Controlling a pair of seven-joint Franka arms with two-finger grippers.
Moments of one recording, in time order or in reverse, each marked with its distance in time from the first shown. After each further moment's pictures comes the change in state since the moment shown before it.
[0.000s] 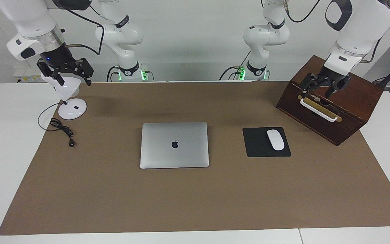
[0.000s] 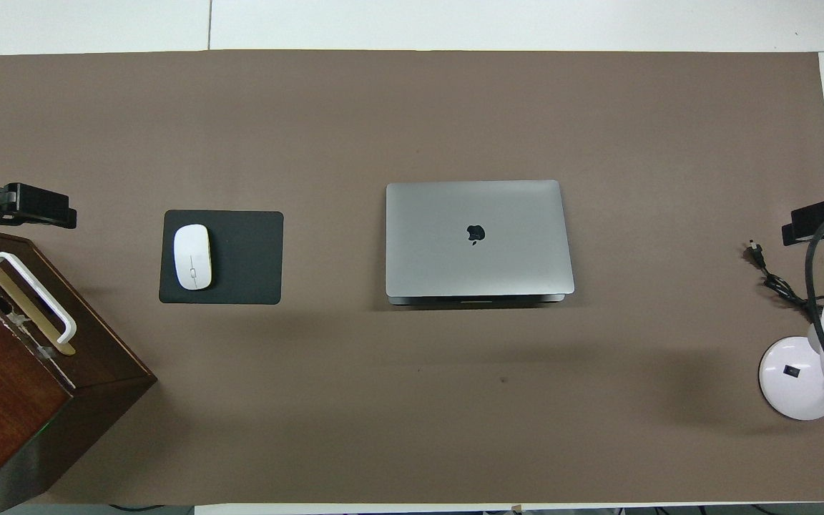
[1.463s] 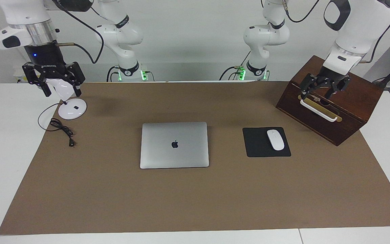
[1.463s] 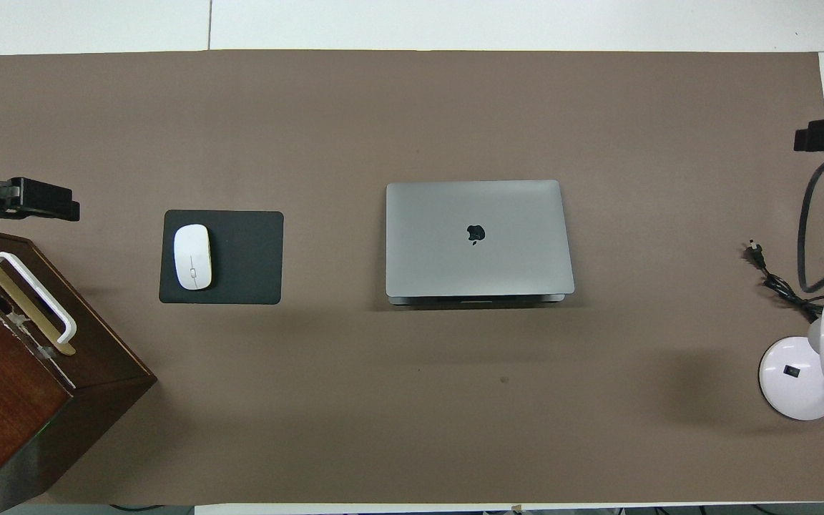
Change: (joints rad) left arm -0.002 -0.002 -0.006 -0.005 0.000 0.039 0.000; right arm 0.007 0.019 0.009 -0.001 0.023 0.393 0.000
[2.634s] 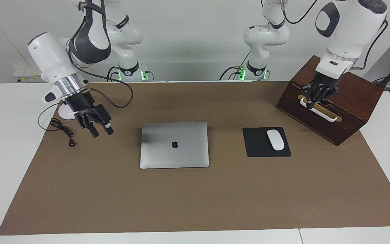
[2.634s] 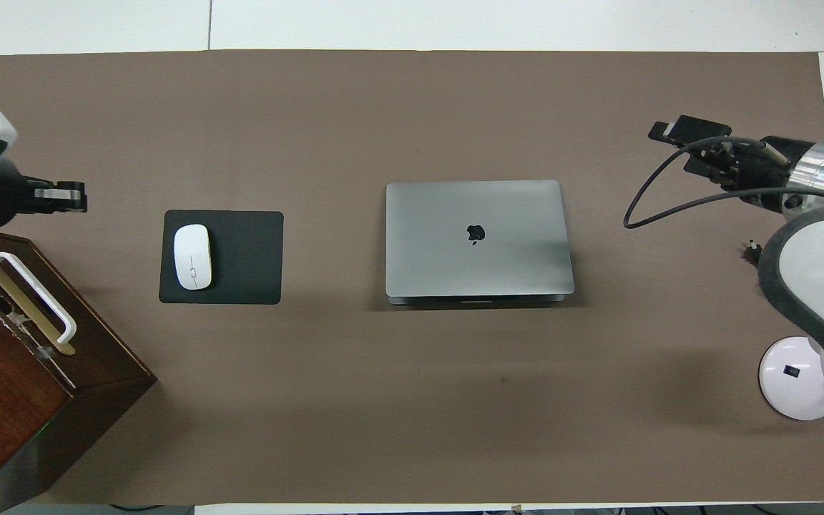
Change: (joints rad) left arm -0.050 -0.040 -0.015 -0.156 0.000 0.226 0.007; right arm 0.049 -0.011 0.003 -0.530 0.690 0.635 0.033
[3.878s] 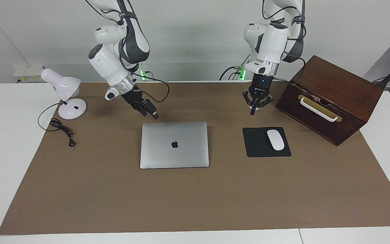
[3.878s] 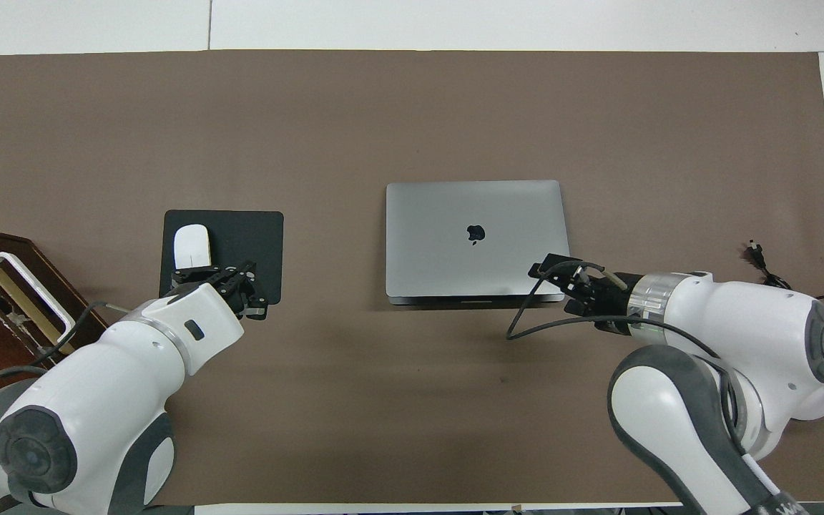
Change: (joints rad) left arm -0.310 -0.266 -0.005 -0.766 0.000 0.894 -0.006; right arm 0.265 -0.155 0.010 -0.382 0.007 0.002 0.365
